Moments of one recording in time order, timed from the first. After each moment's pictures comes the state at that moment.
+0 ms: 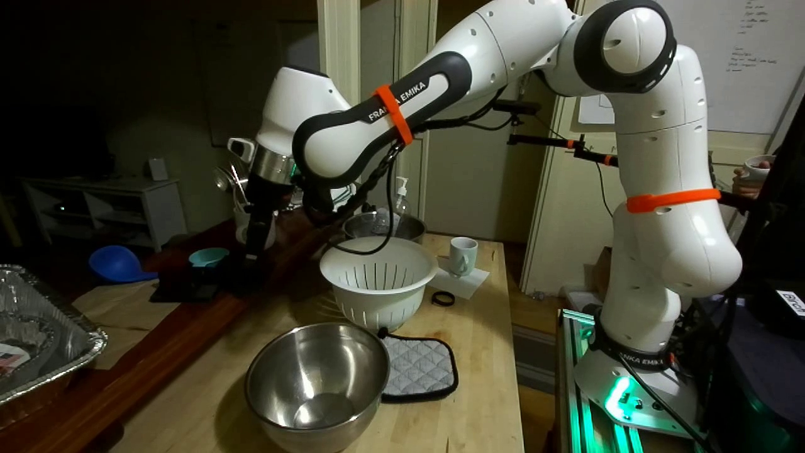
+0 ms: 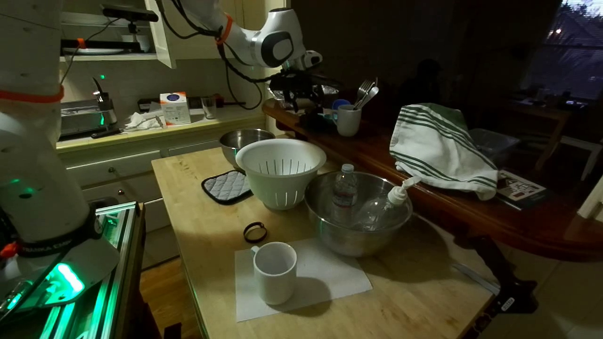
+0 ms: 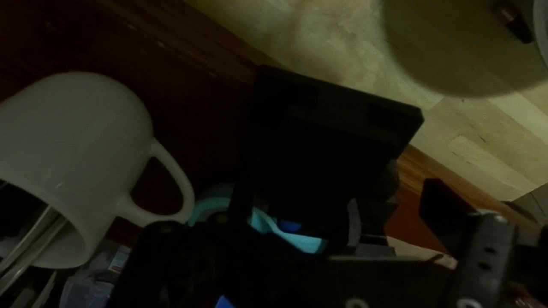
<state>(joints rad) 0.16 0.31 0.18 -1.82 -0.10 2.54 -0.35</state>
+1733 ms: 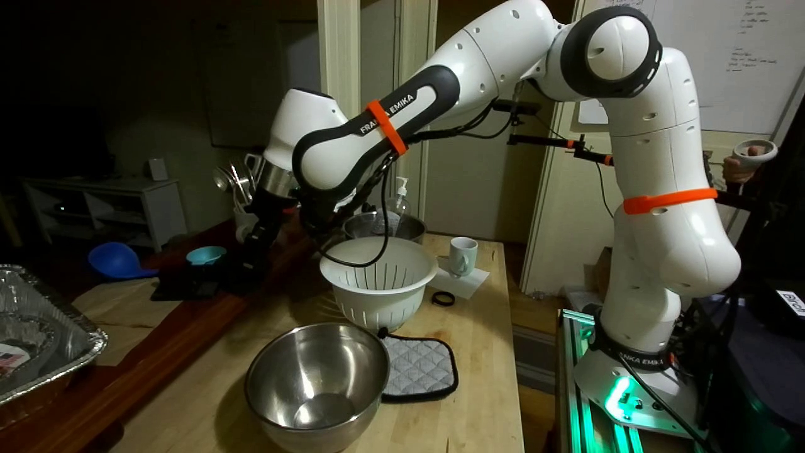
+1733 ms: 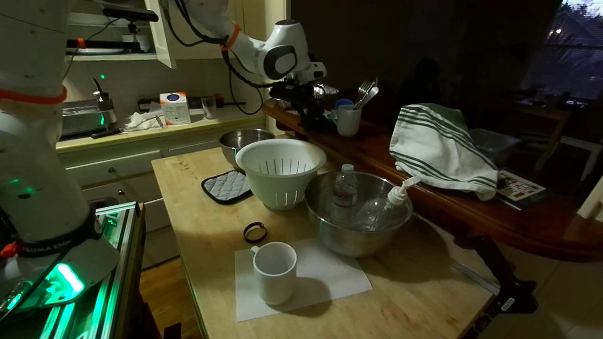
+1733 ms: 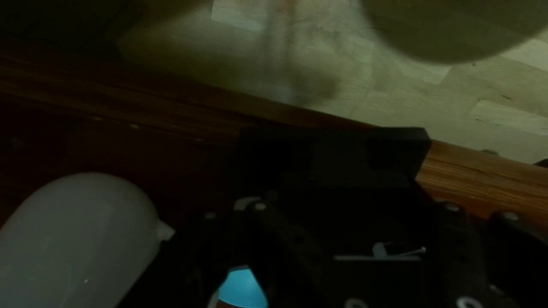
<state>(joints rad) 0.14 0.36 0.18 -1.84 0.00 2.60 -0.17</state>
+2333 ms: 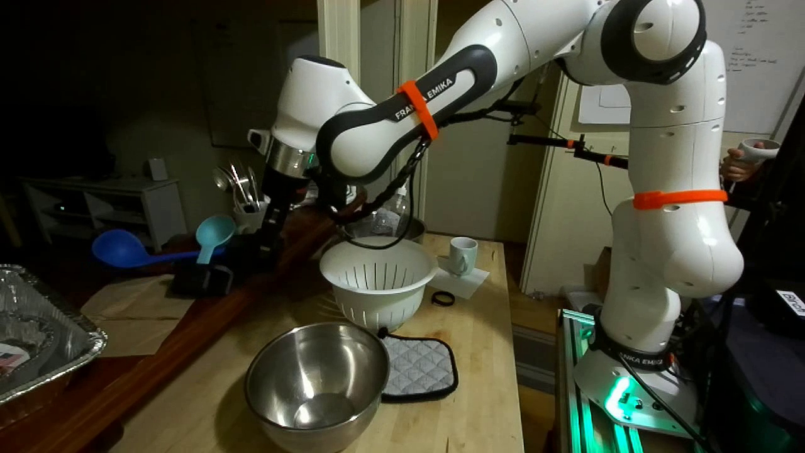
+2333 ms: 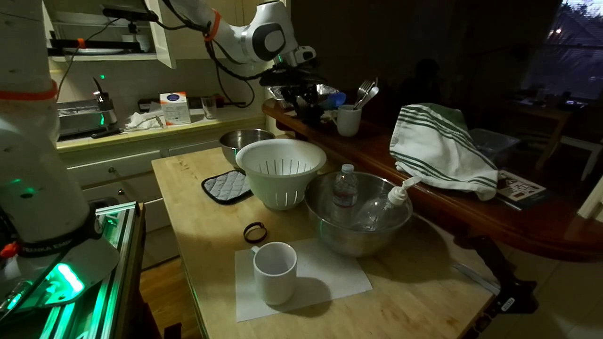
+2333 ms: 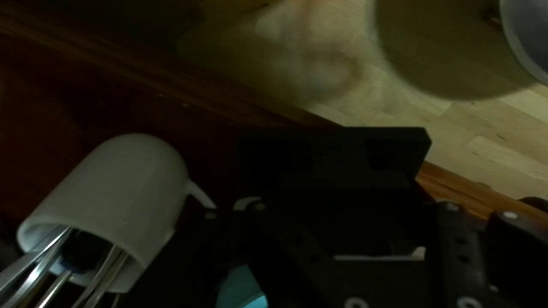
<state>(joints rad) 0.18 0.21 0.15 -1.92 -0.20 2.53 -0.12</state>
